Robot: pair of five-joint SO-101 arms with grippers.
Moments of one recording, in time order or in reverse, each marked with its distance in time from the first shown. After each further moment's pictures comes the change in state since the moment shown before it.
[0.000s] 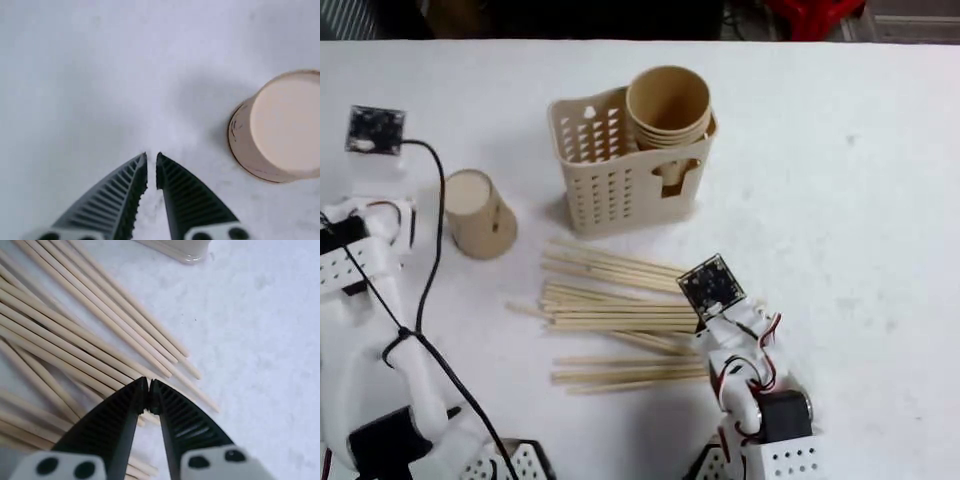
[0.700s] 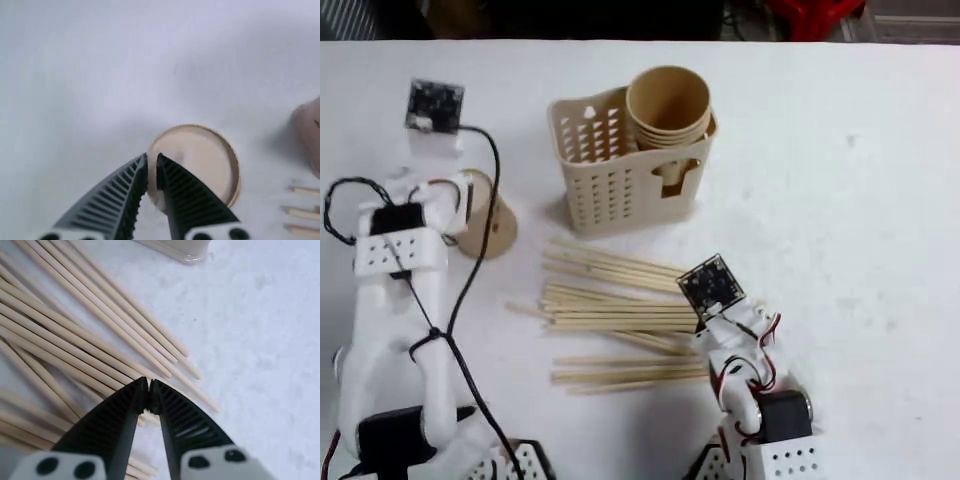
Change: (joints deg) left arm 13.8 0.0 2.6 -7.4 9.1; right arm 0.0 0.0 0.0 0.0 0.0
